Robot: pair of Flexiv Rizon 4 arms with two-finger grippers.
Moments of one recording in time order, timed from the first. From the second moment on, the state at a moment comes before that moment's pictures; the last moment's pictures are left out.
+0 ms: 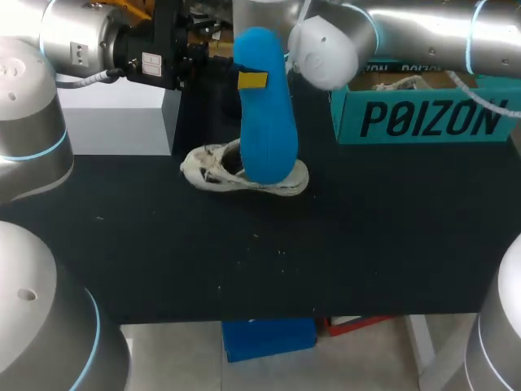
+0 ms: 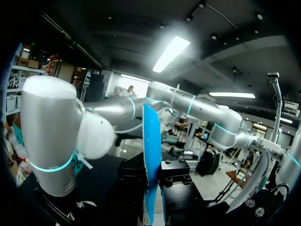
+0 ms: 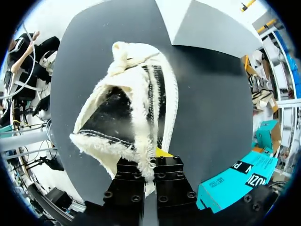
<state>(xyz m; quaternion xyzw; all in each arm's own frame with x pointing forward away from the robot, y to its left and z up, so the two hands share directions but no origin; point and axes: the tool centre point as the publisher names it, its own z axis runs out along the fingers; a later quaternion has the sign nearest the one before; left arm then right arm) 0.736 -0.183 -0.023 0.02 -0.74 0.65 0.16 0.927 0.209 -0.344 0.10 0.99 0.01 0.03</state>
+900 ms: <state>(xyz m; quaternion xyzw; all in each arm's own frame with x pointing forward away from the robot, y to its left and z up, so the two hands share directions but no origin) 0.737 -0.183 -0.023 0.02 -0.74 0.65 0.16 0.908 0.168 -0.299 0.52 0.85 -0.03 0.02</state>
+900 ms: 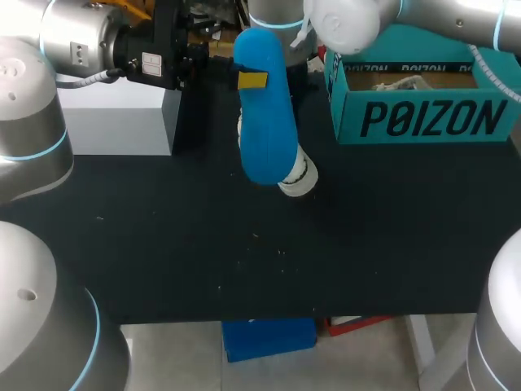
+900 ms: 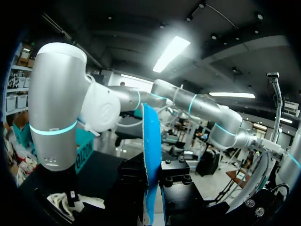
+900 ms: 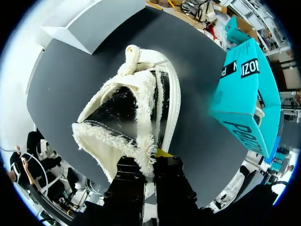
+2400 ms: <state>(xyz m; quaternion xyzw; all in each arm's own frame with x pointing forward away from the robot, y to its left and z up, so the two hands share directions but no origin) 0.737 -0.183 -0.023 0.02 -0.74 0.65 0.16 0.868 0.183 -0.378 0.67 0.74 0.04 -0.05</state>
